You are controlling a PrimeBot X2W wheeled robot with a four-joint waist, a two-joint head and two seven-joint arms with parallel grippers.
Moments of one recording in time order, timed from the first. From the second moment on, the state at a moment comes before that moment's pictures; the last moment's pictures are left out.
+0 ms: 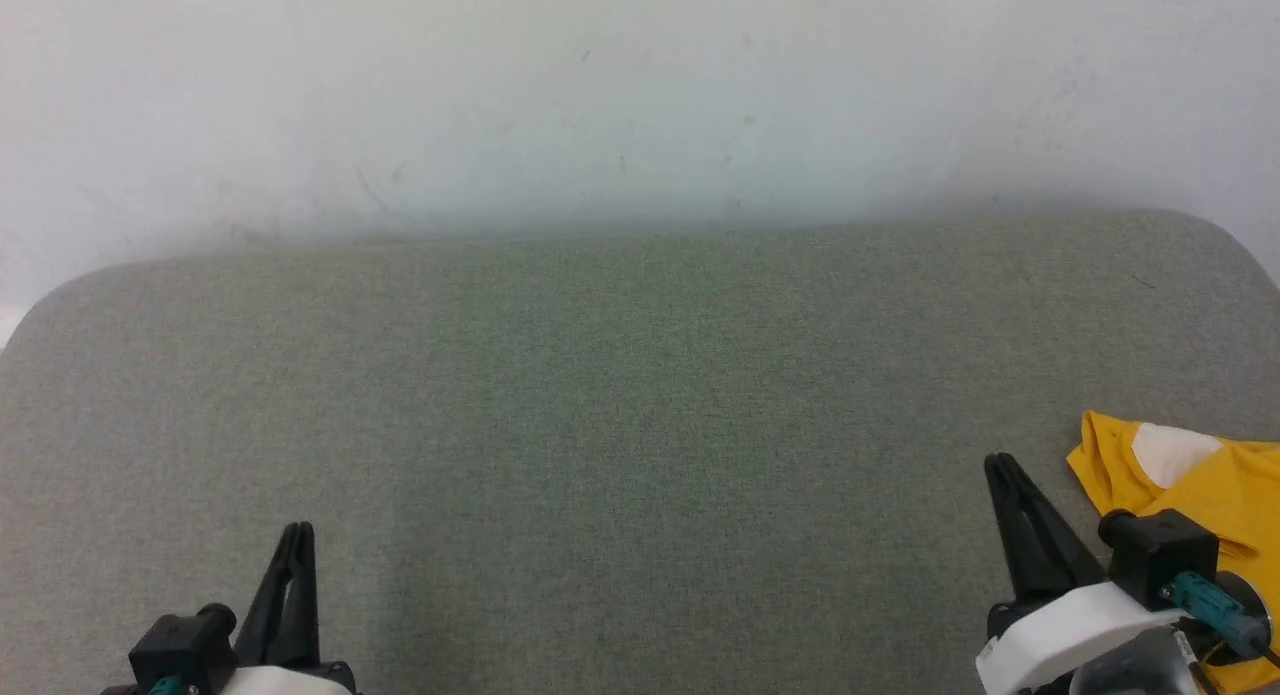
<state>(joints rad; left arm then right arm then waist) 0.12 0.19 0.03 0.14 -0.27 -0.04 -0.26 0.09 -0.07 0.02 -0.01 0.14 0.13 -0.04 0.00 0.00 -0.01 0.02</state>
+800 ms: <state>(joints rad) 0.11 0.17 0.03 0.12 -0.23 -0.04 -0.21 0.08 -0.07 0.01 -0.01 0.12 0.13 -0.03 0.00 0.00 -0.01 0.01</state>
